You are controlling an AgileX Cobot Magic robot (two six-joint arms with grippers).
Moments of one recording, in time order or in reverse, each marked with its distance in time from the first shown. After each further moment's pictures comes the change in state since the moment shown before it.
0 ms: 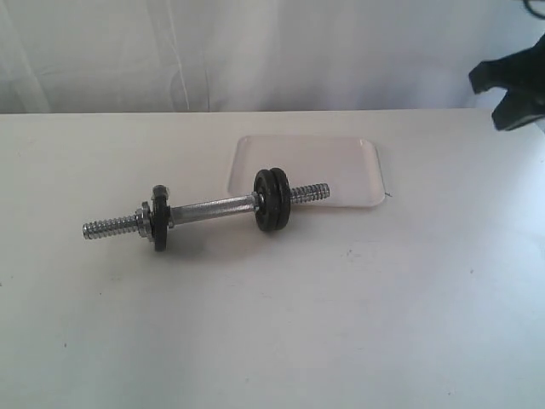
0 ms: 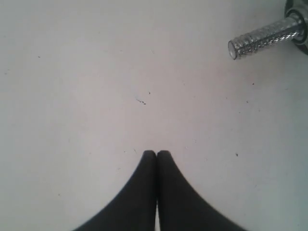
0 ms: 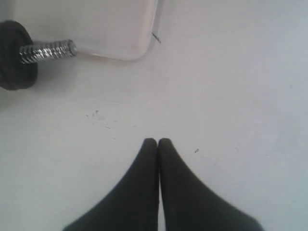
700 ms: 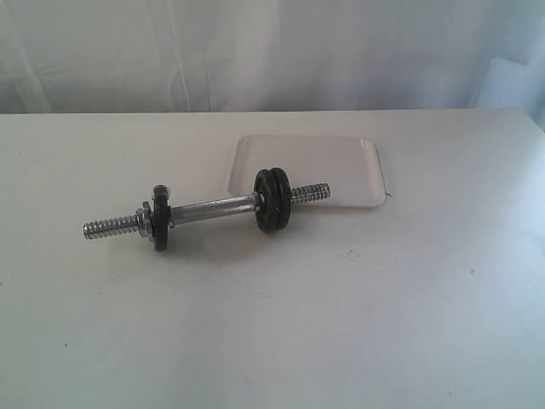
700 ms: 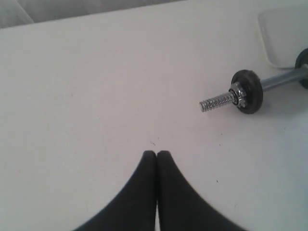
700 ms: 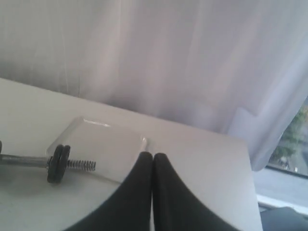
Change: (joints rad) left arm 0.000 -0.850 0.220 -0.006 -0.040 -0.045; right arm 0.000 -0.880 0.078 -0.029 0.027 -0.018
